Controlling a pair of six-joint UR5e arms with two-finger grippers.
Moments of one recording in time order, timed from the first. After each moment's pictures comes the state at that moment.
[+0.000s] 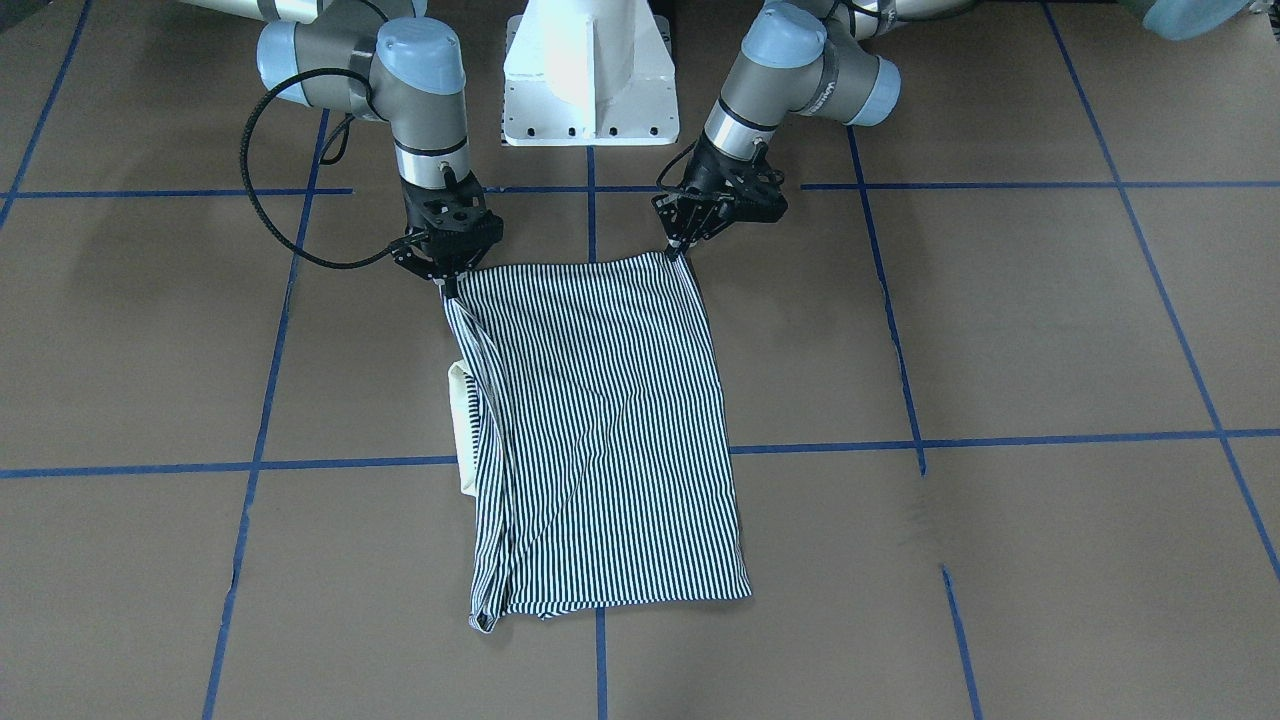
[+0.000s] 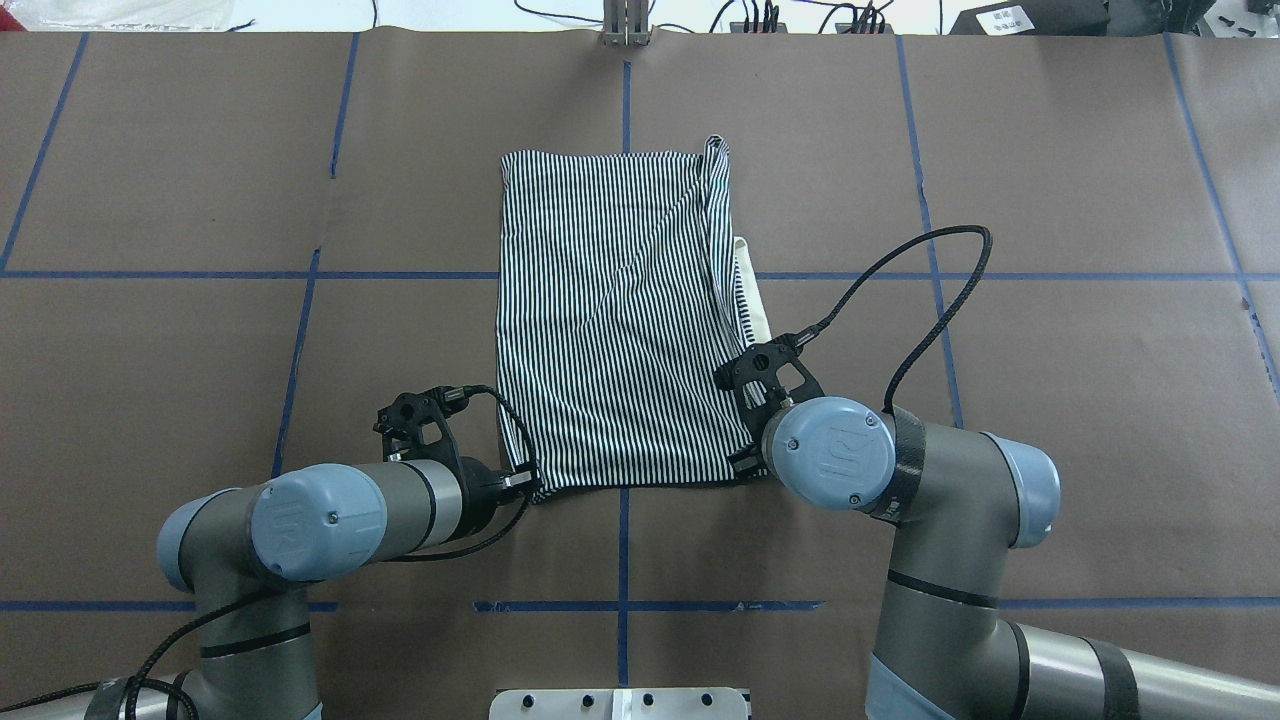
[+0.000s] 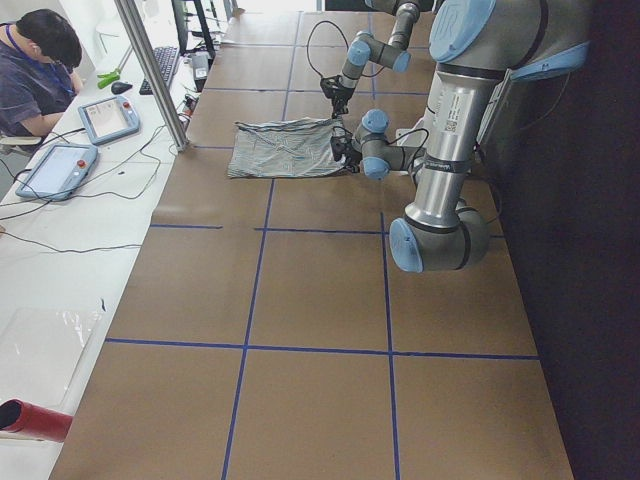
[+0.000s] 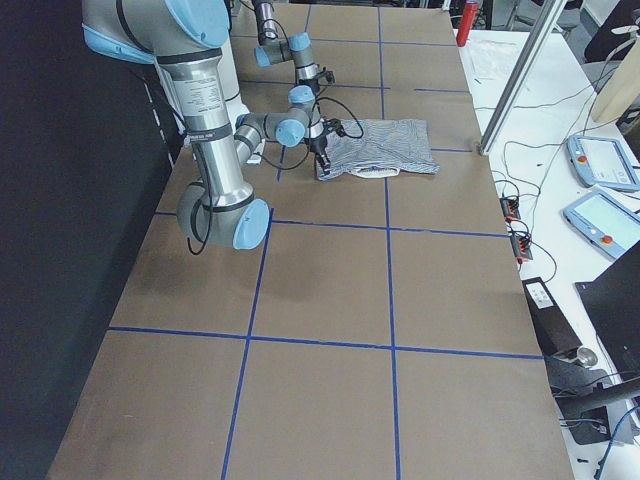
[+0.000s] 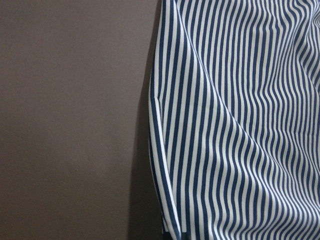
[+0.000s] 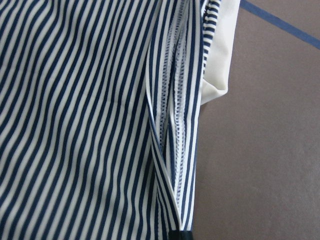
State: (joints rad) left arm -0.28 -1.93 -1.77 -2.17 -1.55 -1.68; right arm 0.35 -1.18 1.85 -1.52 1.51 0.92
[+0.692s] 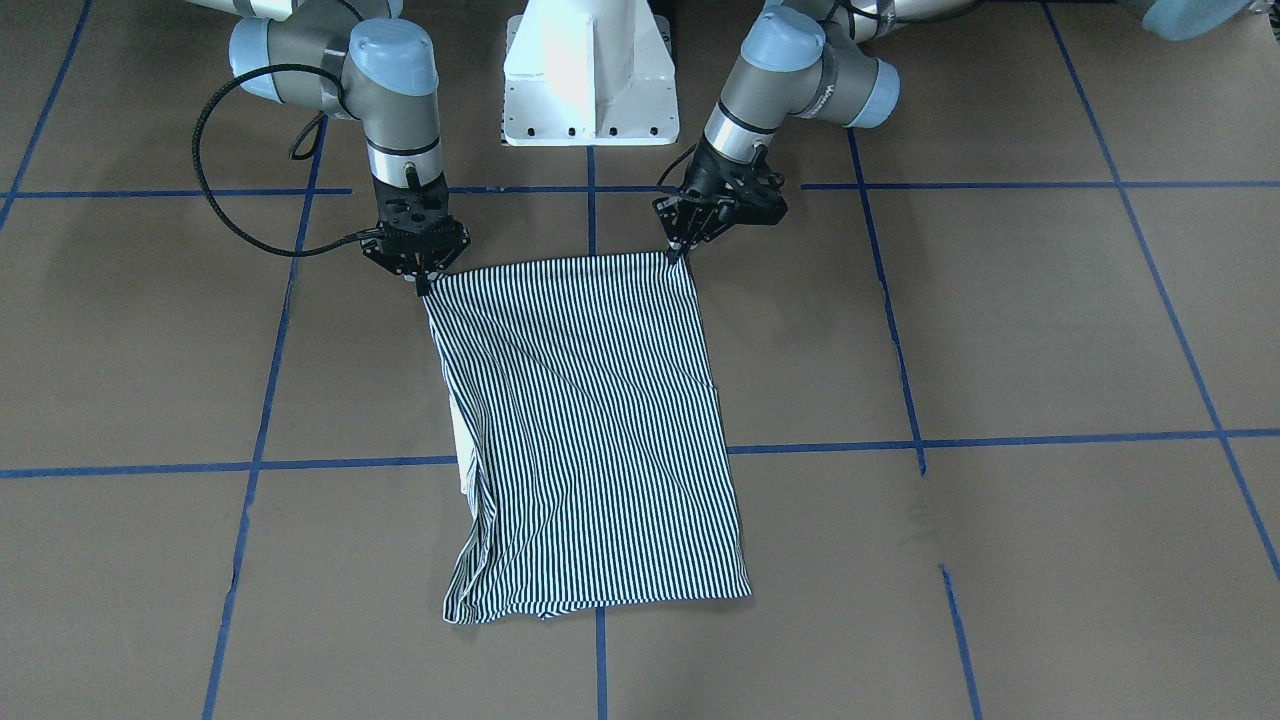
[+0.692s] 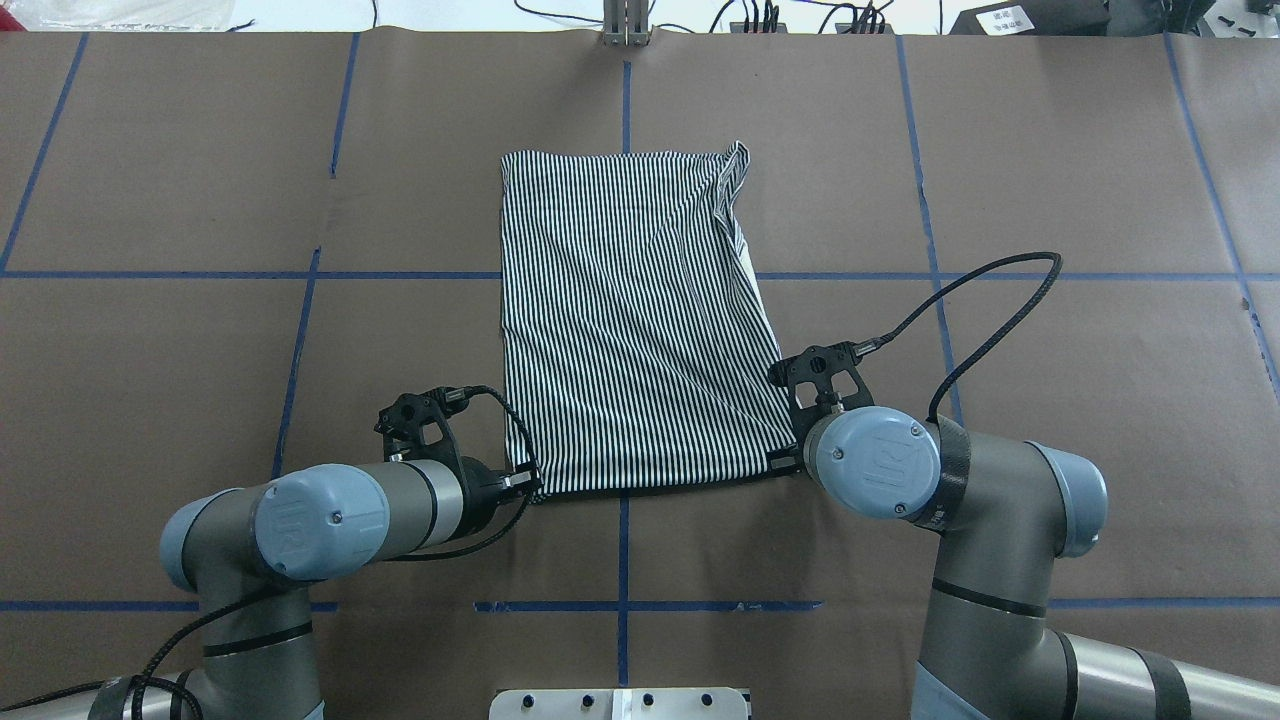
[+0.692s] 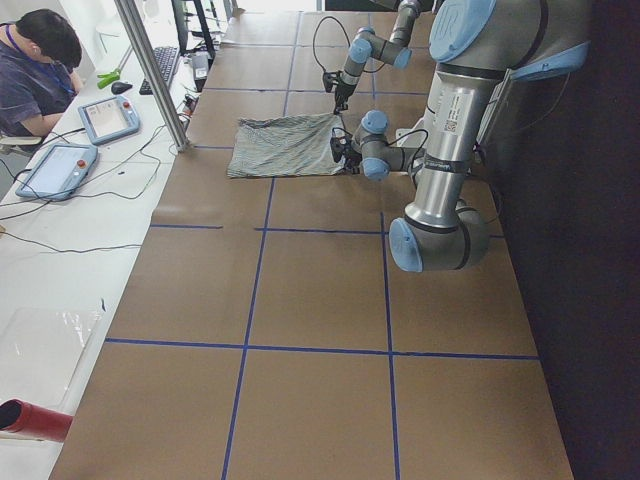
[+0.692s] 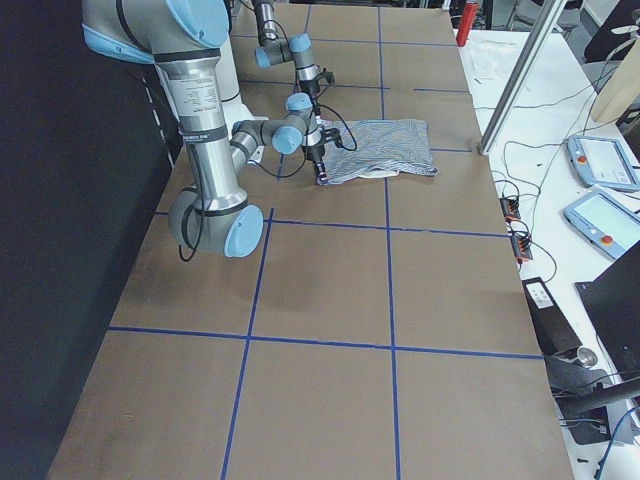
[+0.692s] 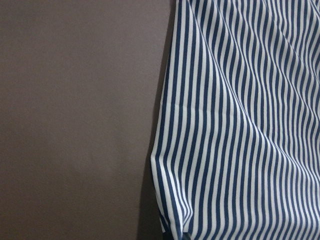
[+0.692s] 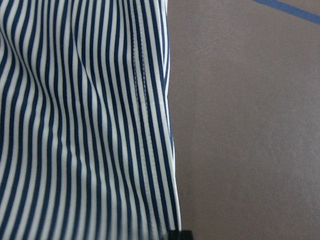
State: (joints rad) left arm -0.28 -1.93 -1.76 -2.17 -1.55 -1.68; right arm 0.35 -1.24 1.88 -1.52 1.51 1.08
